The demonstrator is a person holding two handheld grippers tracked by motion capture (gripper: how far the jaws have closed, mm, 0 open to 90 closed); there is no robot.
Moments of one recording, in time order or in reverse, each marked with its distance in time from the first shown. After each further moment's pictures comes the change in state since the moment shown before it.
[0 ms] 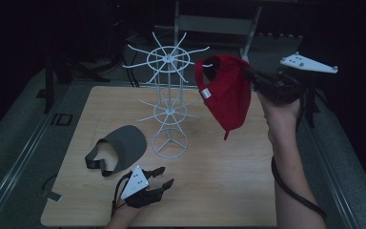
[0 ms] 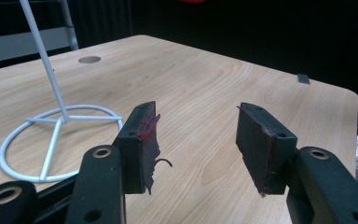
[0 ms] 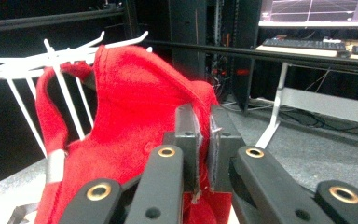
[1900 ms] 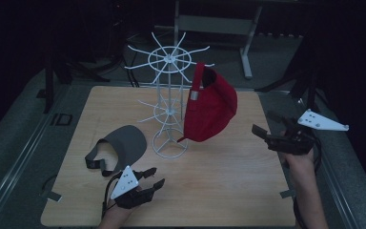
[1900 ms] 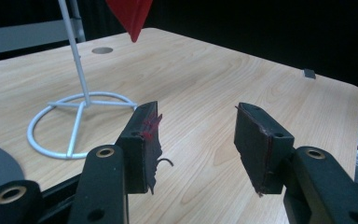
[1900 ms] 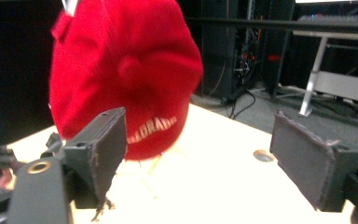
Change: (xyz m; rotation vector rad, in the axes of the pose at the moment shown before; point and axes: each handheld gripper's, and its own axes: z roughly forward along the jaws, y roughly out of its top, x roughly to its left) left arm 0.013 -0.005 -0.022 0.028 0.018 -0.024; right arm -0.036 -0.122 -0.062 0.033 0.129 -0.026
